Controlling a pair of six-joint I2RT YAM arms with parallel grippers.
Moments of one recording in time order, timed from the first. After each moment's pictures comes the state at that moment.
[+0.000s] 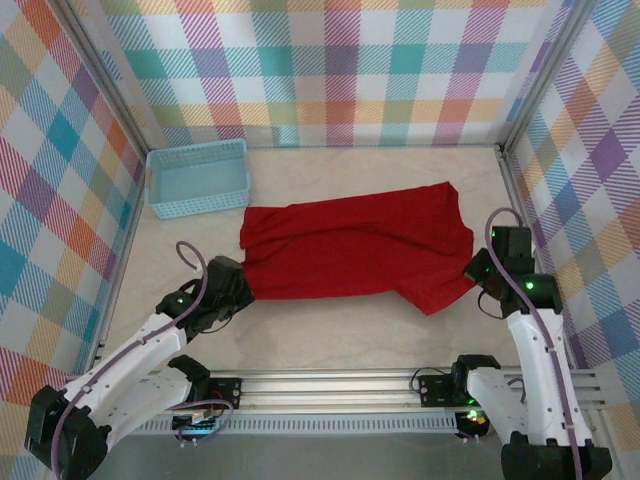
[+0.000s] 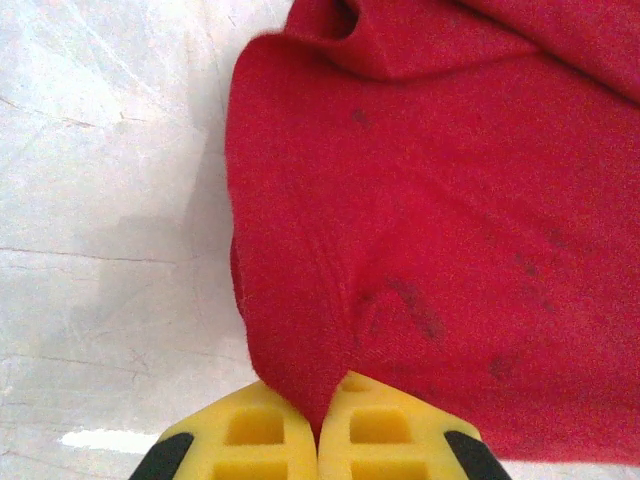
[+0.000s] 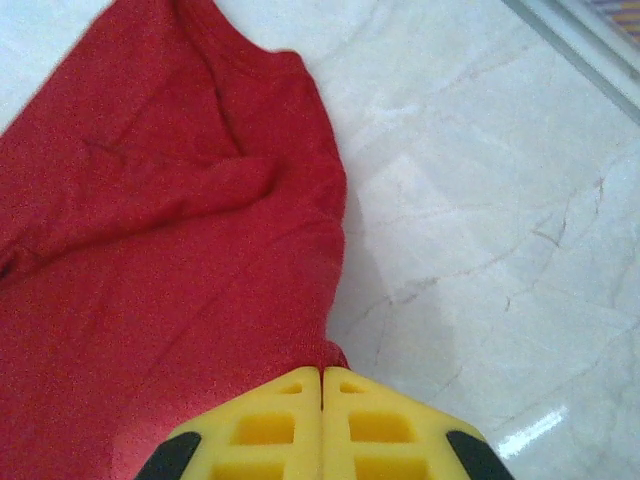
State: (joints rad) left arm -0.54 0.86 0.55 -0.63 -0.14 -0.97; right arm -0.01 0.83 0.94 -1.04 0.16 0.59
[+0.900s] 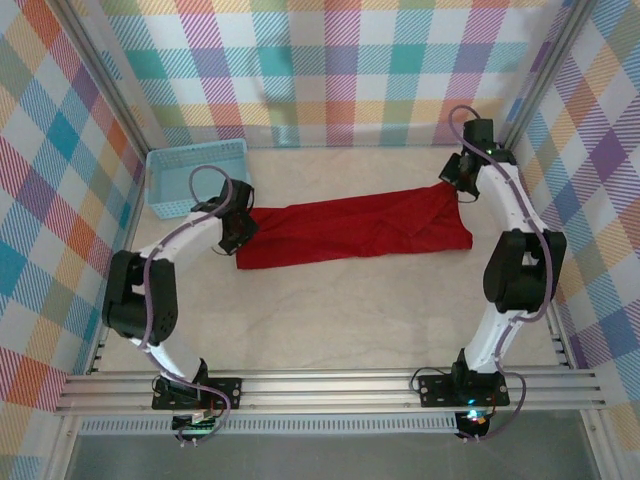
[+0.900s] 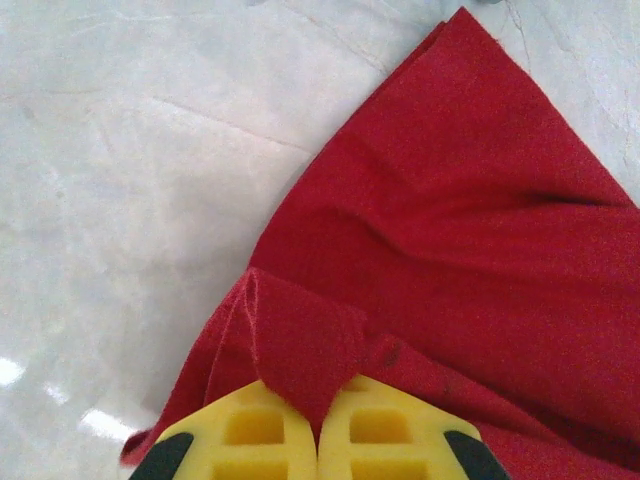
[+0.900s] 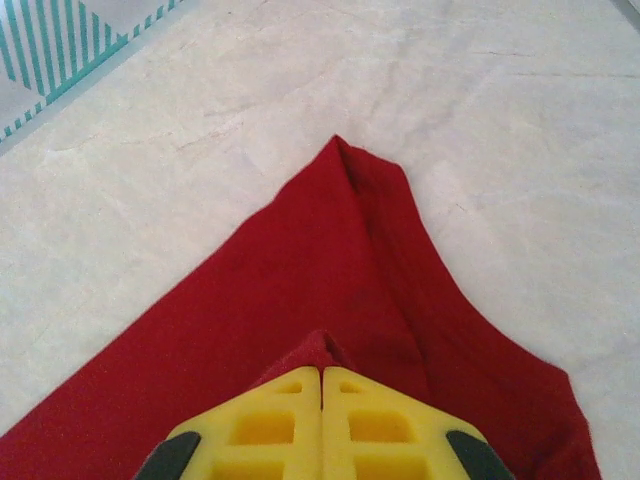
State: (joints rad) left arm -0.25 1.69 1.18 -0.63 -0.15 -0.94; right arm -0.01 1.87 1.69 -0.77 0.08 0.51
